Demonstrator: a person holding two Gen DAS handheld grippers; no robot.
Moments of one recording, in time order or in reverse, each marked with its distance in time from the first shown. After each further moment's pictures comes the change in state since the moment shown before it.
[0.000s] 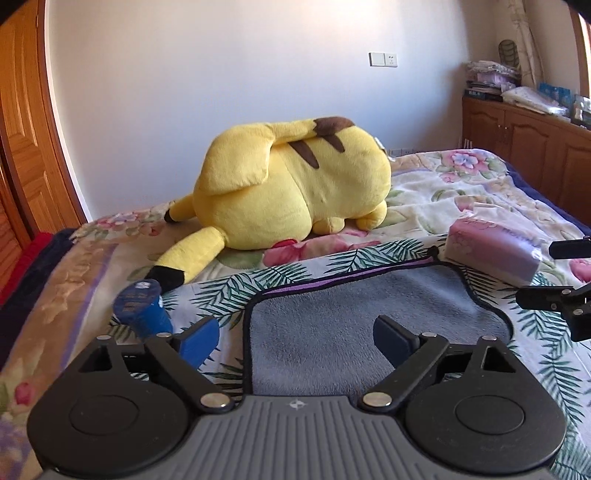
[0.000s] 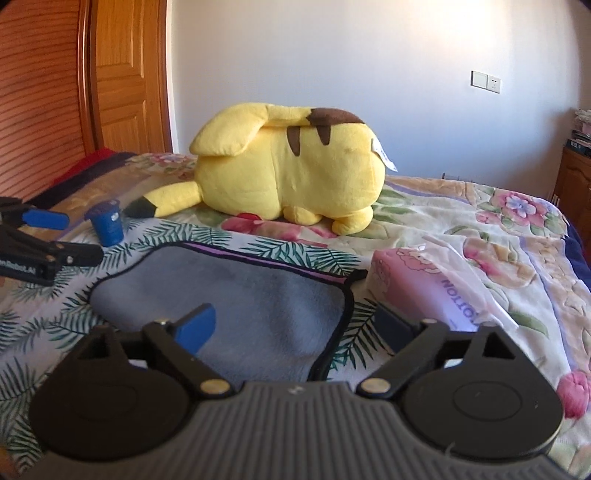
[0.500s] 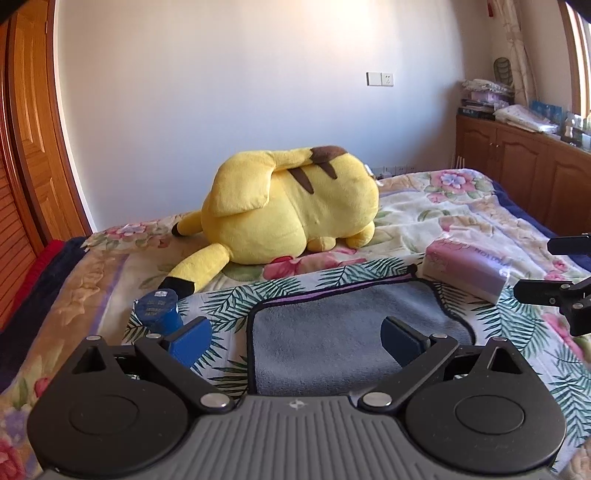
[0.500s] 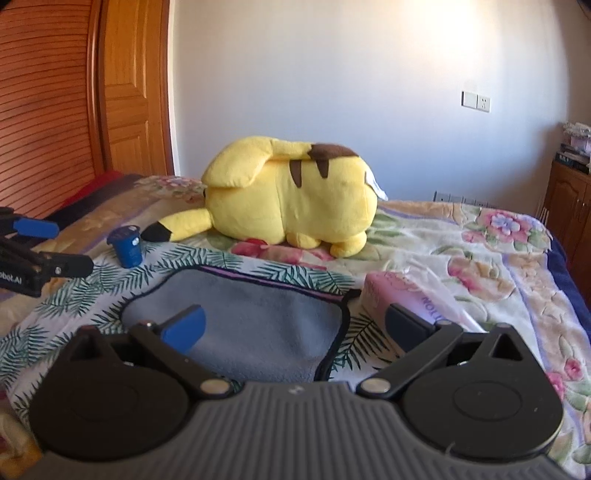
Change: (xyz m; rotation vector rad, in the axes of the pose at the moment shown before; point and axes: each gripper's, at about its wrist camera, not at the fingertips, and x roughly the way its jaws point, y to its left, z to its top) left arm -0.064 0.000 0.008 -0.024 -0.041 -0.016; right arm -0.059 0.014 0.013 -0.003 -0.062 -0.014
